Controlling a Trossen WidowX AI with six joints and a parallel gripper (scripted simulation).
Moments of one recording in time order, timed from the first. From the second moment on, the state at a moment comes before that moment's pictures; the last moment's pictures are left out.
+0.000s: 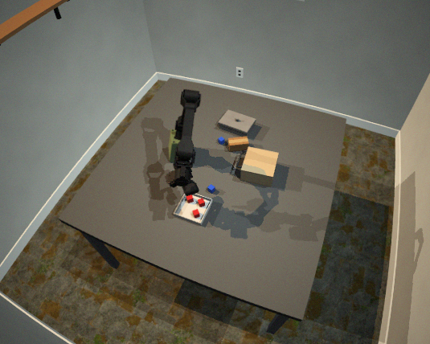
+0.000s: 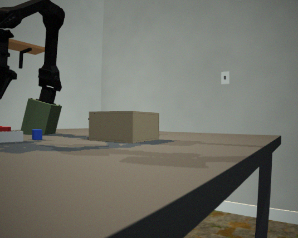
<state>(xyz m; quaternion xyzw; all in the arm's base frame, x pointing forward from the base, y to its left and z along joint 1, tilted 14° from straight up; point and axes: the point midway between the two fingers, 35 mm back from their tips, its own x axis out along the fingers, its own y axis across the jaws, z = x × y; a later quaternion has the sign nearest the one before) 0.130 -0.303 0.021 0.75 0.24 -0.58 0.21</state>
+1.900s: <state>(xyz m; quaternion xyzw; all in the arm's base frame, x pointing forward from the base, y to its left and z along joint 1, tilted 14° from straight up) 0.287 -0.034 0.071 0.66 0.35 -0.32 0.58</state>
